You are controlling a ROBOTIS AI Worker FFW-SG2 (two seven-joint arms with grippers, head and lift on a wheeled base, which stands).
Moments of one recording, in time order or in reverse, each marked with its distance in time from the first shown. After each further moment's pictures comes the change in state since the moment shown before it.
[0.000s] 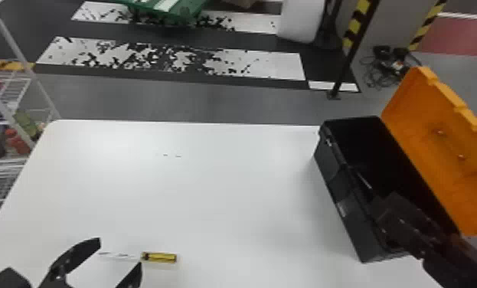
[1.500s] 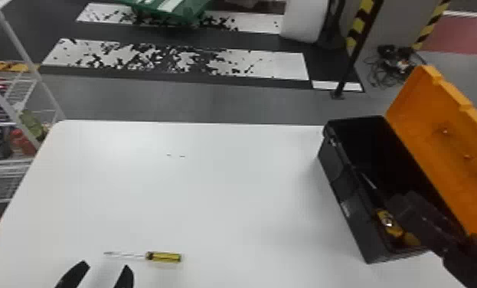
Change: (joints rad) left arm -0.056 0.000 -0.061 0.436 0.343 -0.415 0.175; right arm -0.028 -0.036 -0.046 0.061 -0.053 0.010 0.027
